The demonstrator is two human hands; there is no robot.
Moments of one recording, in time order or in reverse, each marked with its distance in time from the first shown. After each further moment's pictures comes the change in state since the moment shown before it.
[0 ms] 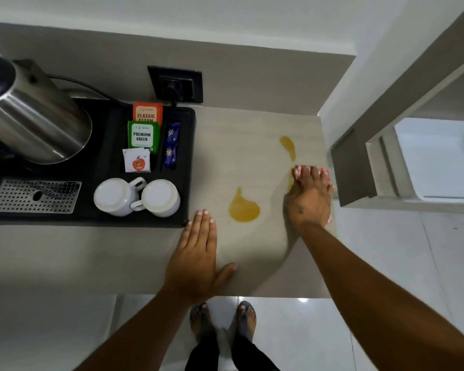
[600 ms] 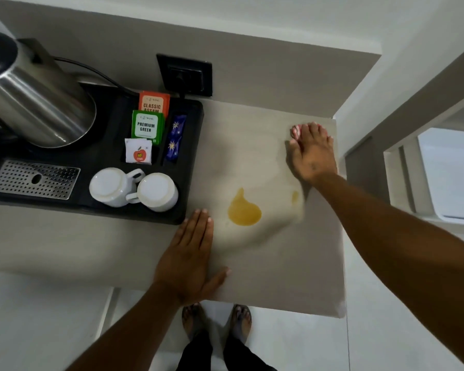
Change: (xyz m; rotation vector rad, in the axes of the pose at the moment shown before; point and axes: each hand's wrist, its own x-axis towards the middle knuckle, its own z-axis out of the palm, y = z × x) left_hand 0.002 0.000 0.006 -0.001 0.027 -0.024; right_hand 0.119 -0.021 -0.001 -0.114 -0.232 -0.329
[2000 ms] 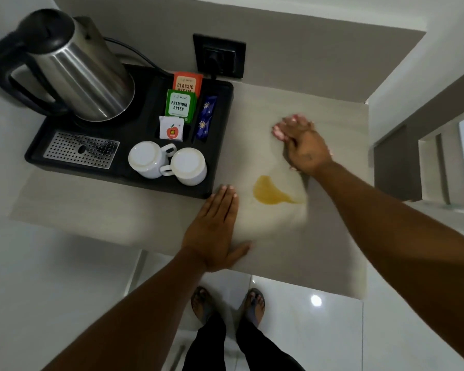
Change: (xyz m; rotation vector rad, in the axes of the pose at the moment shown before) left_hand 0.000 -0.001 0.002 0.007 0.003 -0.002; right_hand -0.023 -0.065 0.019 0.128 -0.062 -0.386
